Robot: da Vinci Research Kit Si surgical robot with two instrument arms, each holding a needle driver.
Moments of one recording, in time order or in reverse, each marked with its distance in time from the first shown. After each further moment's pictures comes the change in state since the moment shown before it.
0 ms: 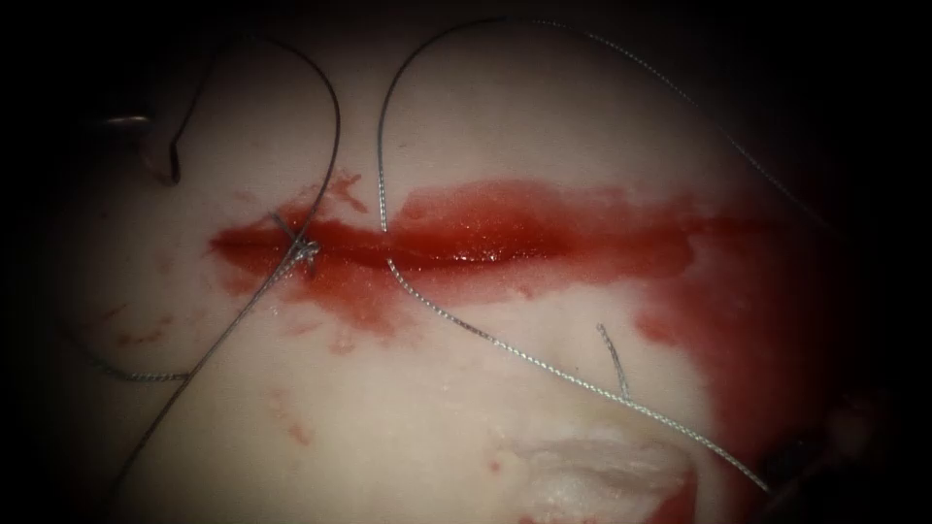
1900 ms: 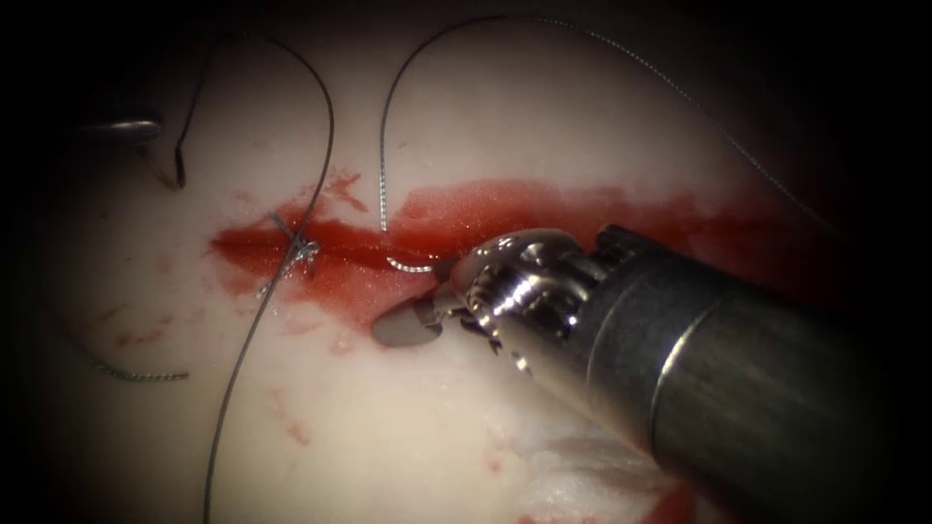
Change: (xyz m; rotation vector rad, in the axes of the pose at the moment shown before) right arm 0.016 -0.002 0.015 -0.215 0.180 0.031; left arm 0.000 0.000 0.000 0.003 0.000 -0.006
